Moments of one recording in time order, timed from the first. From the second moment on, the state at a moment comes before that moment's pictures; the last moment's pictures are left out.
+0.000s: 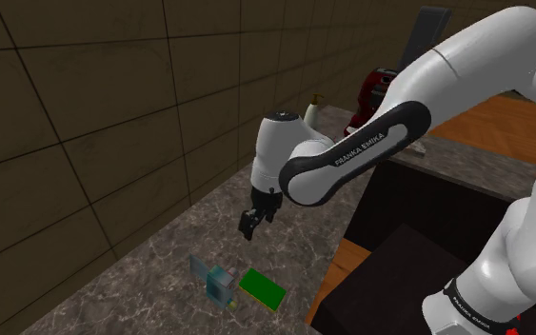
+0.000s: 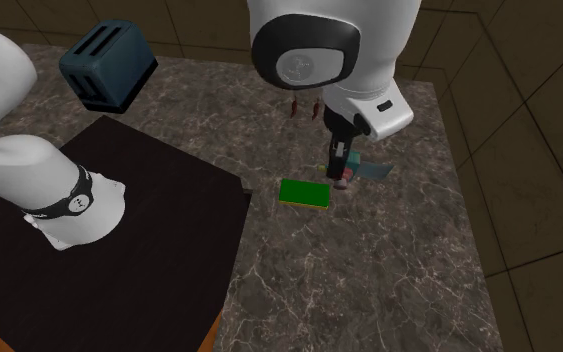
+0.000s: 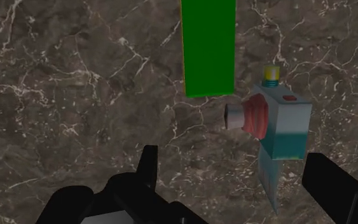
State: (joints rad) arm 0.24 0.20 0.34 -2.22 0.00 2.47 0.36
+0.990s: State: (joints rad) arm 0.43 0.69 0.29 -1.79 -0.16 2.53 0.49
